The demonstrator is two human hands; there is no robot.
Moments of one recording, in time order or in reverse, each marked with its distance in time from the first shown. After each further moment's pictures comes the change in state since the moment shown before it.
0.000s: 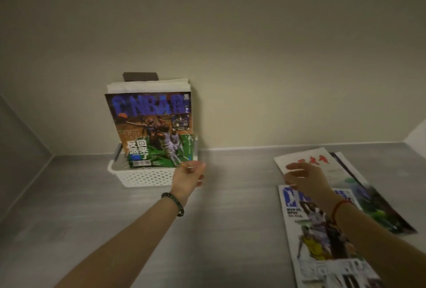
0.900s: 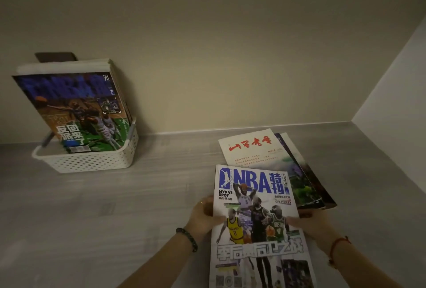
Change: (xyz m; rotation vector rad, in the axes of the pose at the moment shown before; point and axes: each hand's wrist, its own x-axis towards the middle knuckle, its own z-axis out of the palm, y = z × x) left_hand -0.104 -0.124 0.194 0.159 -0.305 -0.246; right_hand -0.030 0.178 -0.156 0.035 -0.014 0.459
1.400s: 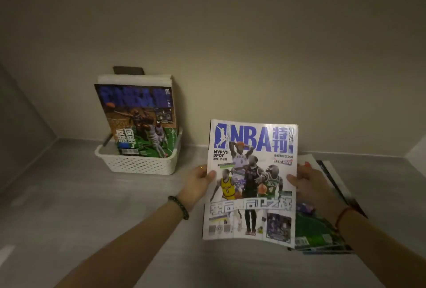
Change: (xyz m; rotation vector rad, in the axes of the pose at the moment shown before) left_hand -0.021 0.102 -0.105 -0.009 0.197 0.325; right_hand -0.039 -0.157 0.076 -0.110 -0.079 -0.491
